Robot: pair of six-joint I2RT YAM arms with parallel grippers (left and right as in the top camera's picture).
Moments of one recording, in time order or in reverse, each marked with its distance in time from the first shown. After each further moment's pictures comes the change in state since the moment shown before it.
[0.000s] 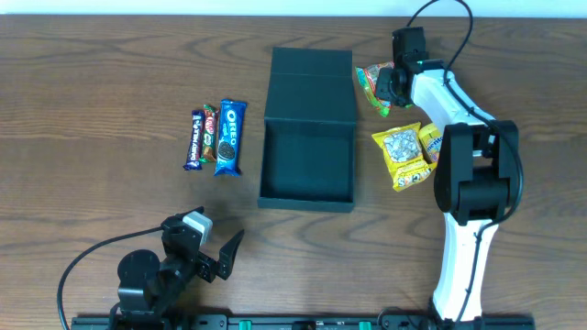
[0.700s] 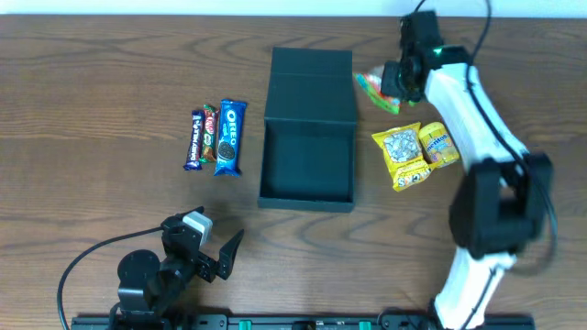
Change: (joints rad) left arm 0.000 0.000 0.000 0.000 0.000 0.000; right arm 0.059 -0.349 -0.012 -0.278 -0.023 -0.020
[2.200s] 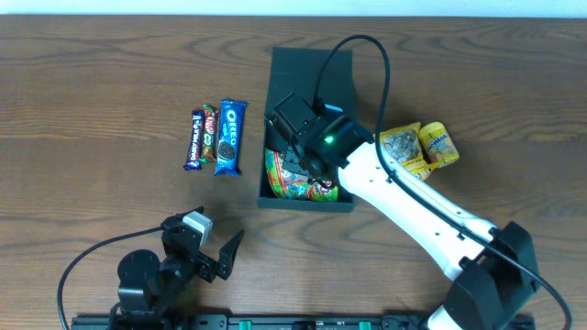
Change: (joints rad) left arm 0.000 0.000 0.000 0.000 0.000 0.000; right arm 0.589 -0.219 -0.241 -0.162 0.095 0.674
